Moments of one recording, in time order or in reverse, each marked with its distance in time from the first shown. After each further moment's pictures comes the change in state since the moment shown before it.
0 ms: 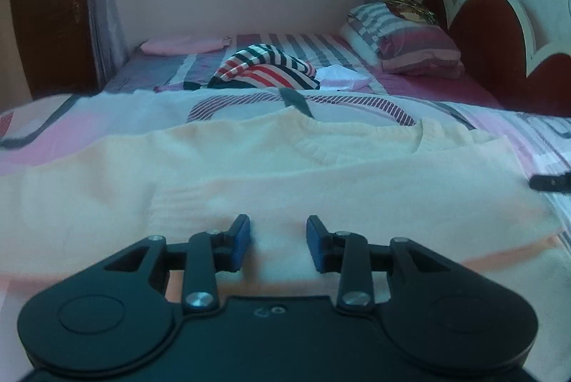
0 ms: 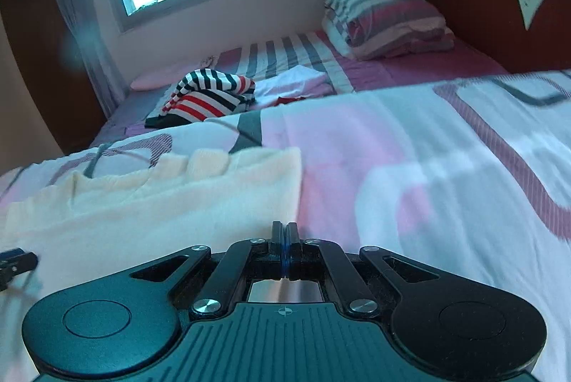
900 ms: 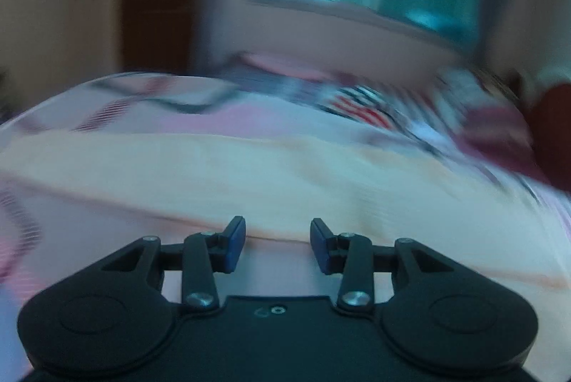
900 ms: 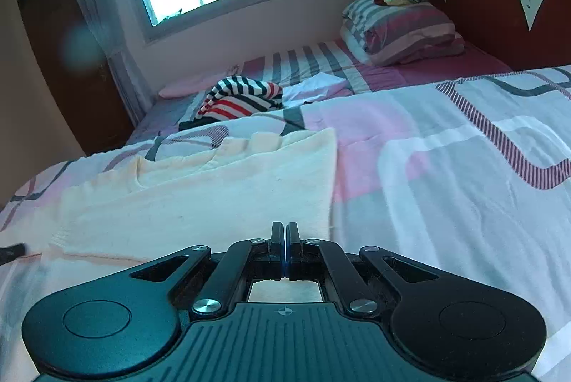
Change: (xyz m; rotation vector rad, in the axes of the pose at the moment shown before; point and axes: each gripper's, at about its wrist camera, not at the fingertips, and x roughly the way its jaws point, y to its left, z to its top) left arm -0.083 0.140 -0.042 -0.323 -0.128 0.227; right arm -0.074 0.033 -0.034 0.000 -0.034 0.065
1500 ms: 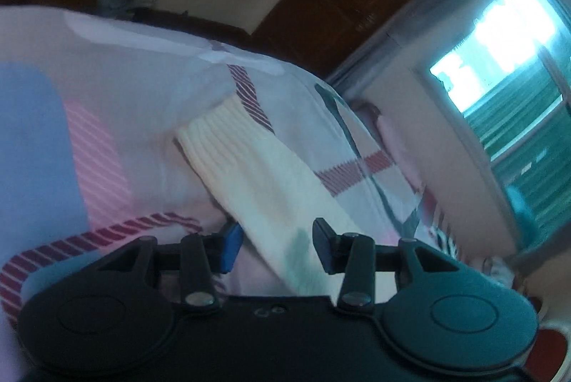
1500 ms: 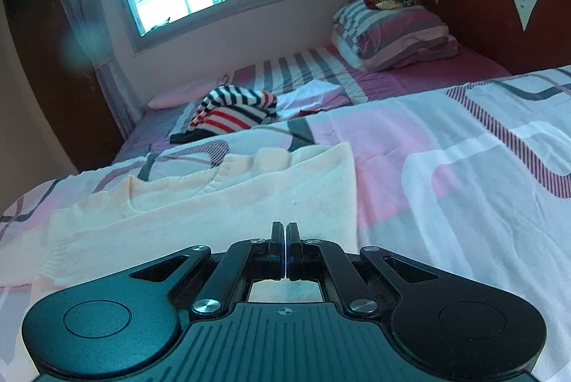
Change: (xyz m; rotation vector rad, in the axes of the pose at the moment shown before) left arm 0.042 0.227 0.041 -0.738 -0.023 0.061; right arm 0.030 0.011 0.015 0.026 -0.036 -0.036
